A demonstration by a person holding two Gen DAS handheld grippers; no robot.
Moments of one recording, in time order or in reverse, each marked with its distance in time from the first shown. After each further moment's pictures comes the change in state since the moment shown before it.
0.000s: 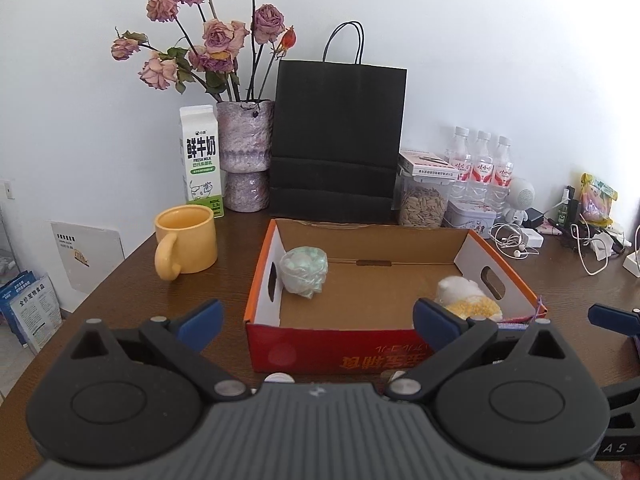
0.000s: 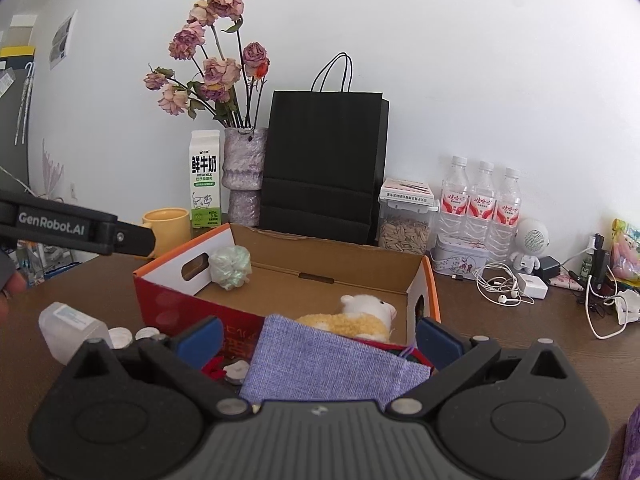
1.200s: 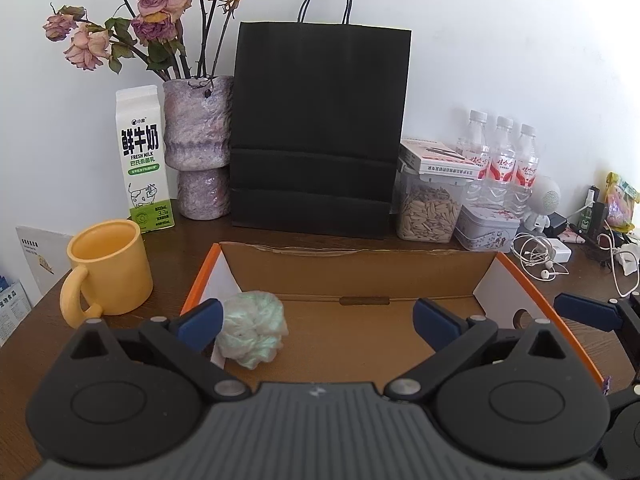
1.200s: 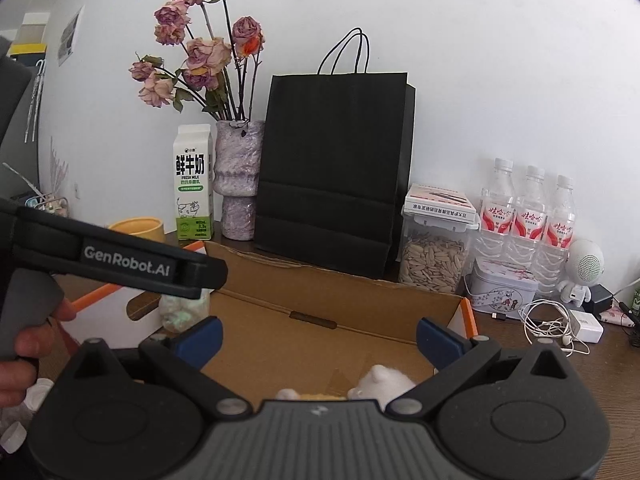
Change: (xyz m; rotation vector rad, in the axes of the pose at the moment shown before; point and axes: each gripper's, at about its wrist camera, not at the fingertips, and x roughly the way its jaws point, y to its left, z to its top) left arm 0.151 -0.033 0.041 0.006 0.039 -0.031; right arm 0.142 -0.026 0.035 -0.027 -0.016 0.074
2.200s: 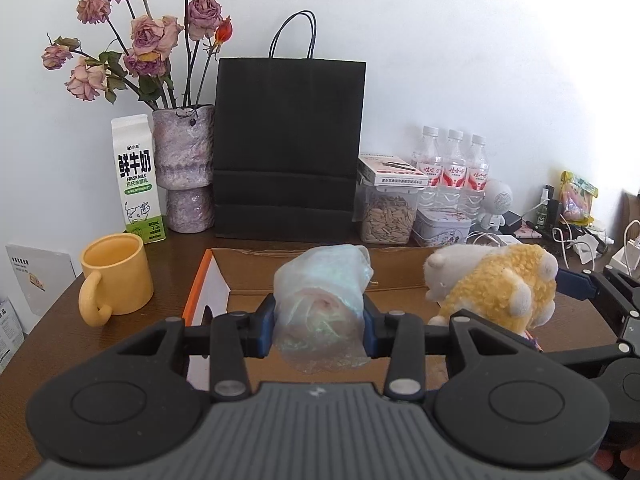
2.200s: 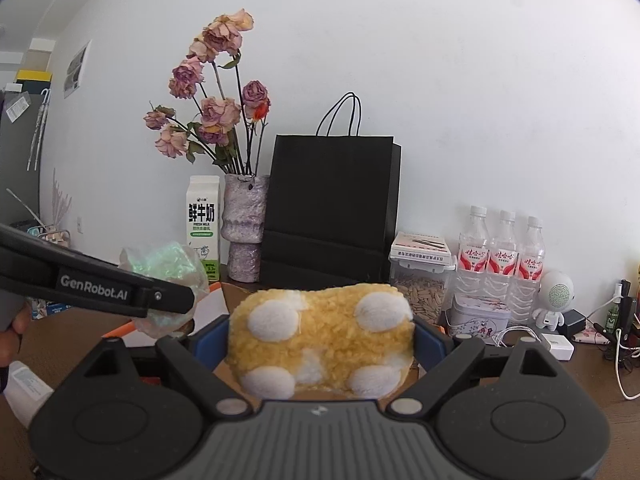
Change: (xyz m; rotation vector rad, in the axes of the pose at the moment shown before) left arm -0.066 -0.005 -0.009 0.043 -0.041 -0.077; right arm -0.073 0.008 0.002 0.003 -0.138 -0.027
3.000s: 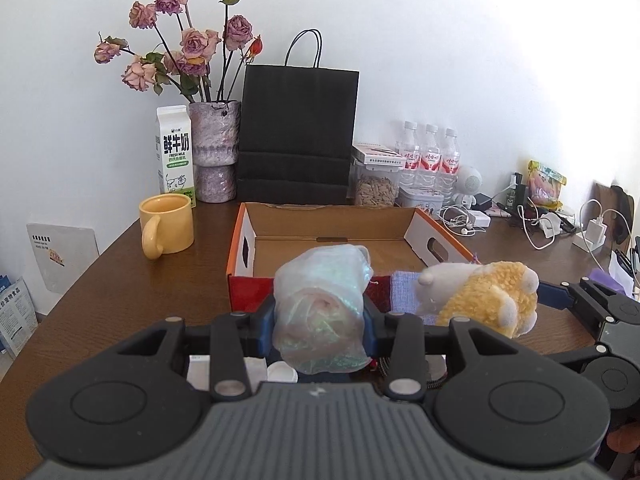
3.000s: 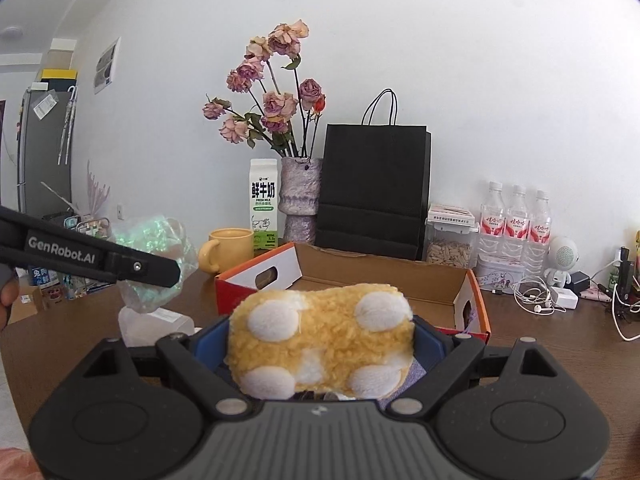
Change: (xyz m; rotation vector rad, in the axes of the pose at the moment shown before) left arm -0.145 0.020 -0.066 -0.008 -0.004 -0.022; right arm -0.122 0.061 -0.042 0.015 0.038 0.076
